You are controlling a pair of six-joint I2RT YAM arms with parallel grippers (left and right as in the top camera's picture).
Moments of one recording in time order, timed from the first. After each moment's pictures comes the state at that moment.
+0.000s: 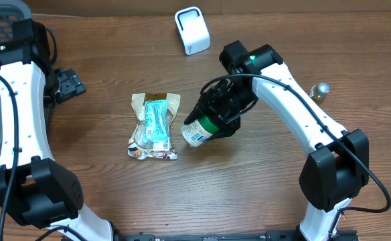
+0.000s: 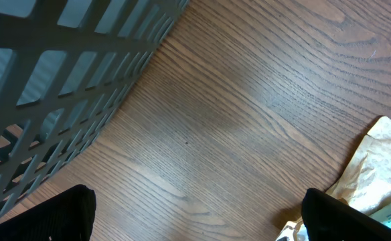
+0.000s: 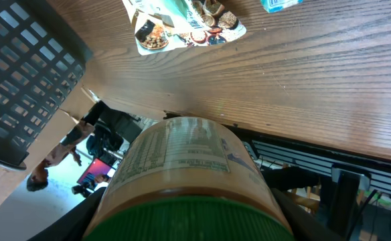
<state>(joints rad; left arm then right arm) 0.26 1.84 1.81 -1.38 -0.20 -0.36 0.46 1.95 1.74 -1.40 -0.84 0.75</state>
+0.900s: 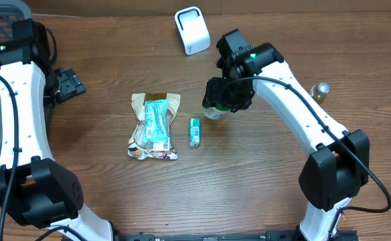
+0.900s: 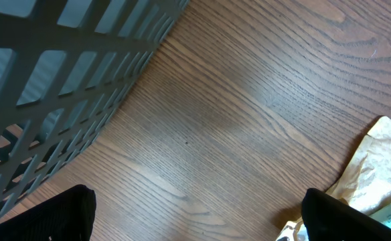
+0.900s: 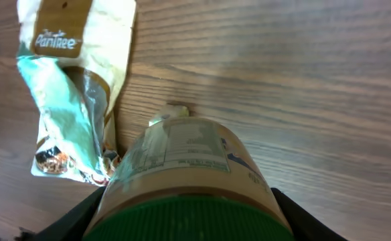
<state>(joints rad) 0.26 1.84 1.81 -1.38 -0.20 -0.36 0.46 1.96 1.80 -1.20 -0.26 0.43</state>
